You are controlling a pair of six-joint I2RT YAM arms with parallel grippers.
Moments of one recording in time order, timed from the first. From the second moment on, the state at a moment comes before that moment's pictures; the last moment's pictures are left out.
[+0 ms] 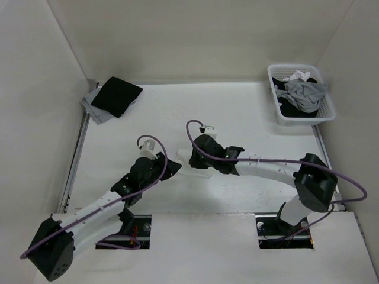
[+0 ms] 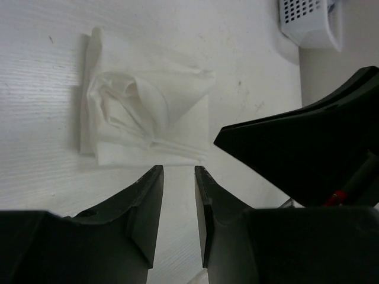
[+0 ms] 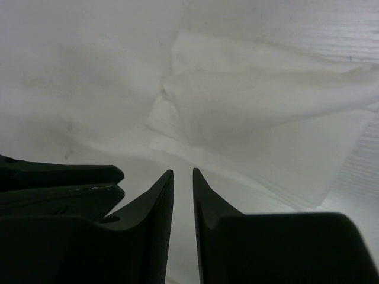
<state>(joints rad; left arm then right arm) -0.63 0.78 0.24 0.17 -0.01 -0.96 0.99 1.58 1.07 -0.26 0.25 0.88</state>
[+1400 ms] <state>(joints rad) -0.63 1.14 0.28 0.34 -0.18 -0.91 0.84 1.93 1.33 -0.08 0.27 0.74</state>
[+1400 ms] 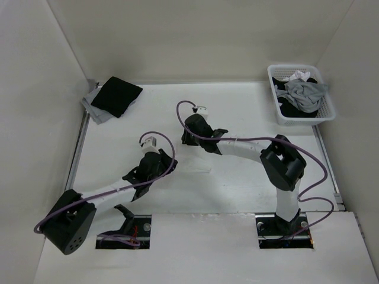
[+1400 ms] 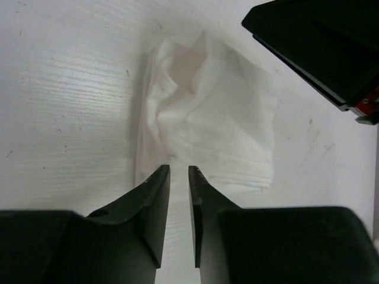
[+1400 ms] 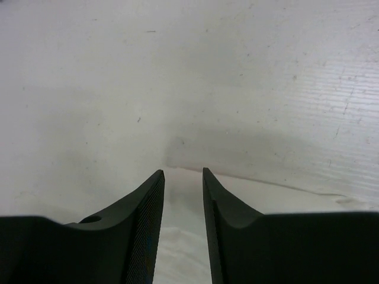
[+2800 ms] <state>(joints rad) -0.46 1.61 0.59 0.58 -0.08 -0.91 0.80 1.49 0.59 0.27 0.08 0.85</state>
